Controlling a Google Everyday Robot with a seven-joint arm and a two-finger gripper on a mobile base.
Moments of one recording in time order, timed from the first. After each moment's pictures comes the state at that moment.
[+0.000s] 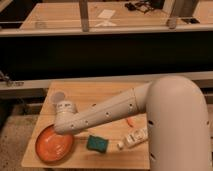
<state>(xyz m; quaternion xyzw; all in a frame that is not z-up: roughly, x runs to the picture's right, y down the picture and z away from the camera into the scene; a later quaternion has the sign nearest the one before) -0.140 0.220 0.776 -0.15 -0.18 -0.77 0.60</state>
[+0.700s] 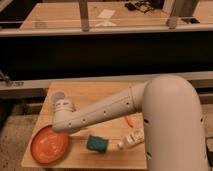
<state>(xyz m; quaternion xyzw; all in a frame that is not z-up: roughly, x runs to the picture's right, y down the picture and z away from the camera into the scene) -0.153 0.217 0.779 -0.14 -0.19 -0.79 0.57</state>
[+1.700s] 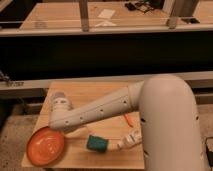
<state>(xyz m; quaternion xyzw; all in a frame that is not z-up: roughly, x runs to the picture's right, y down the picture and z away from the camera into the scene) -0.167 0.212 0.777 -0.13 -0.21 -0.81 0.53</state>
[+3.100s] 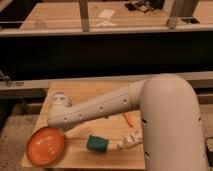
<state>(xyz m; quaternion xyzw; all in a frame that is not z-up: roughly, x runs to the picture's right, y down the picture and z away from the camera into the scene) -0.176 0.198 0.769 -0.11 -0.22 -0.84 0.49</state>
